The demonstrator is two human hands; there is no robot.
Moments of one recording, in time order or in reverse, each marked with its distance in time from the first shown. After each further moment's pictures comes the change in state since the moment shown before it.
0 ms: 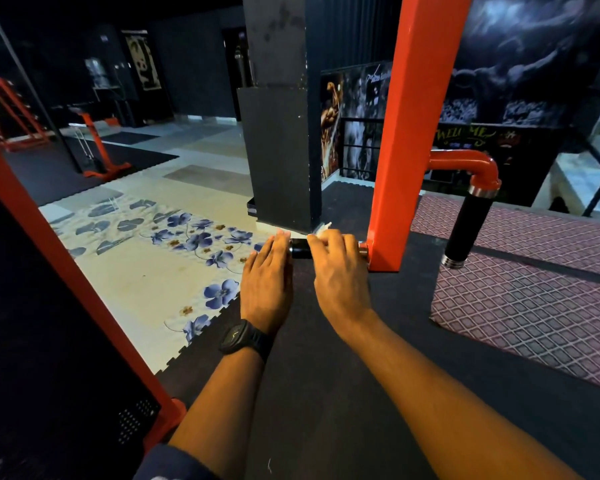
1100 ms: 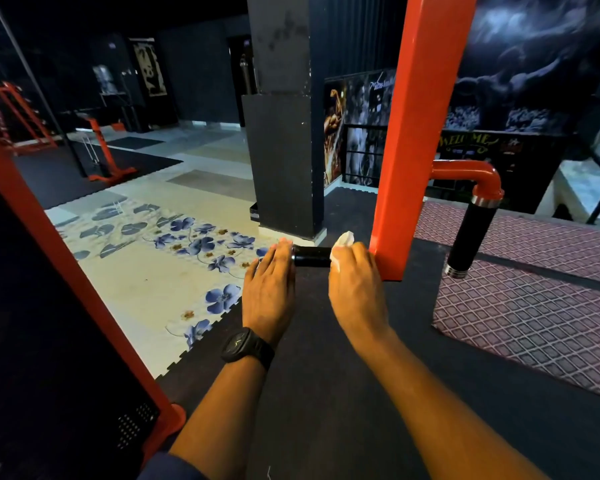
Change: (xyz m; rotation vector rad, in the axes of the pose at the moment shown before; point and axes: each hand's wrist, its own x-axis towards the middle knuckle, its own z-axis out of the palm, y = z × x) left_hand -0.003 0.003 -0.001 0.035 -0.012 -0.024; right_hand -0.006 0.018 -0.004 0.178 0.107 0.141
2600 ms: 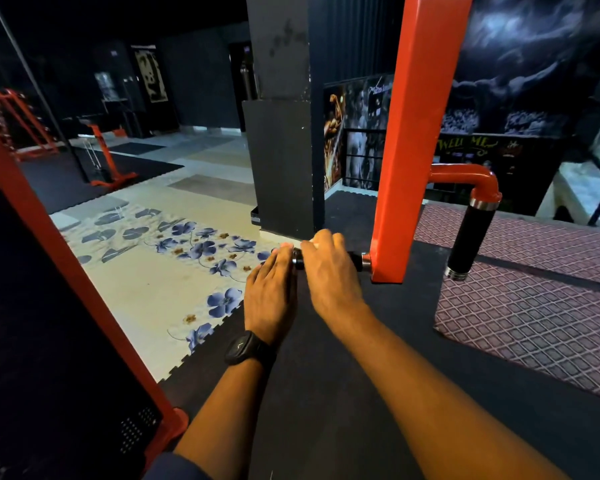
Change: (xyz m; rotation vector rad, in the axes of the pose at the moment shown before) left_hand -0.005 -0.003 0.003 -0.032 0.056 0.030; right_hand 0.024 -0.043 -0.003 -0.200 -0.319 -0.123
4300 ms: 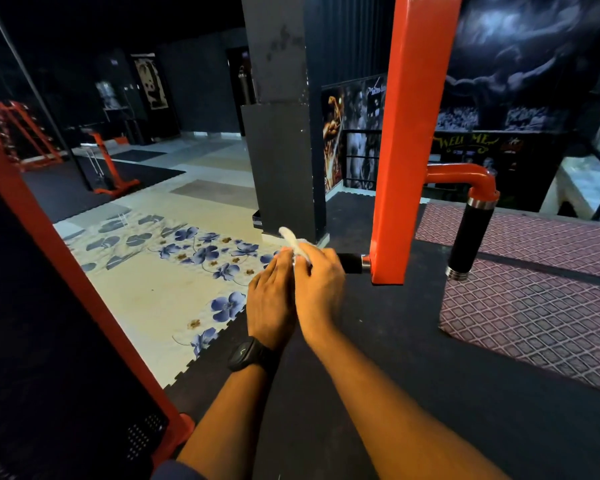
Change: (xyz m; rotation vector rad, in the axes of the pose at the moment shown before) left_hand 0.000 0.000 -0.002 -0.078 -0.047 0.008; right_hand -0.011 -0.030 0.023 0.756 0.260 0.440
